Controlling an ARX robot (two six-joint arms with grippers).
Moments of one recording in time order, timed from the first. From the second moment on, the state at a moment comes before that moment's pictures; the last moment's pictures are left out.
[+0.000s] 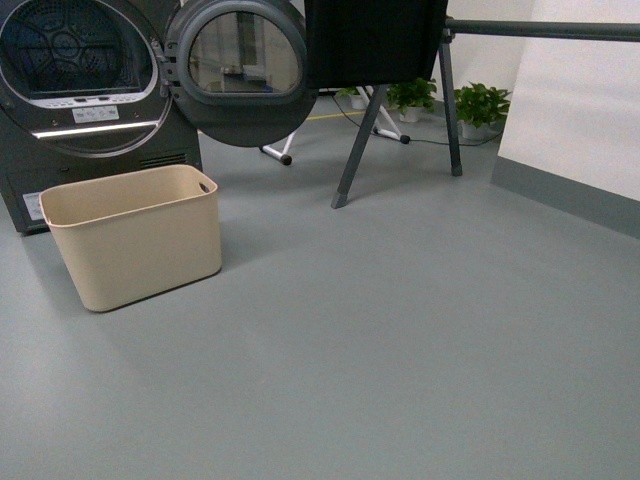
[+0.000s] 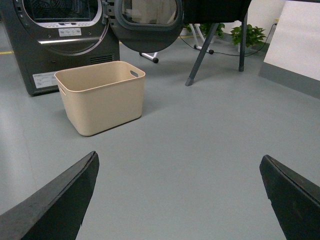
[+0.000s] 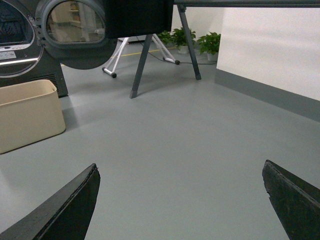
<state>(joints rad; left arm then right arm) 0.00 0.00 0.02 0.00 0.00 -0.01 0.00 0.00 0.01 0.00 0.00 0.00</state>
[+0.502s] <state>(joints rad) 0.00 0.00 0.02 0.00 0.00 -0.01 0.00 0.00 0.01 0.00 0.00 0.00</state>
